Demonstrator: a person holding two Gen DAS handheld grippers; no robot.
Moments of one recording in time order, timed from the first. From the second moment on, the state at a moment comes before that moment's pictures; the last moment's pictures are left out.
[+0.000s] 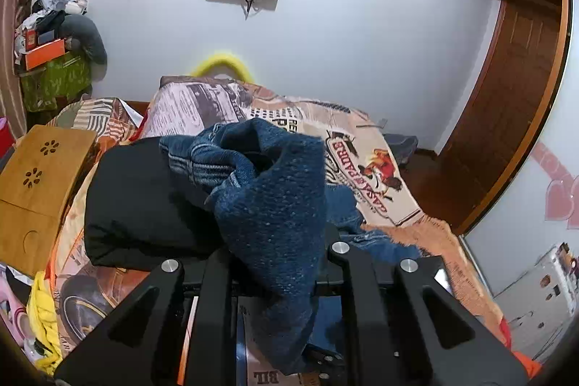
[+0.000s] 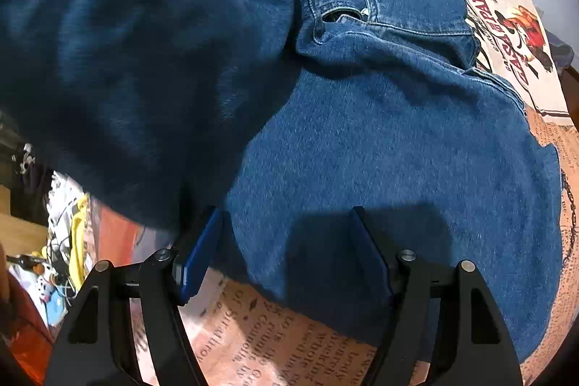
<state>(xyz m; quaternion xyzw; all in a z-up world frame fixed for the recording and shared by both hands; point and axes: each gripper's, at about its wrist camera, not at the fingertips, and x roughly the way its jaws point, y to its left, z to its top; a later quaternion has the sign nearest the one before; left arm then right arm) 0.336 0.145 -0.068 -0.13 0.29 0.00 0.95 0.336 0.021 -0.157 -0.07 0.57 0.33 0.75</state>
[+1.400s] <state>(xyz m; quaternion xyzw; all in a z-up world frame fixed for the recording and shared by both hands) 0.332 0.010 -0.114 0.06 0.39 -0.13 0.91 0.300 -0.150 -0.069 -0.04 0.42 0.20 0.88</state>
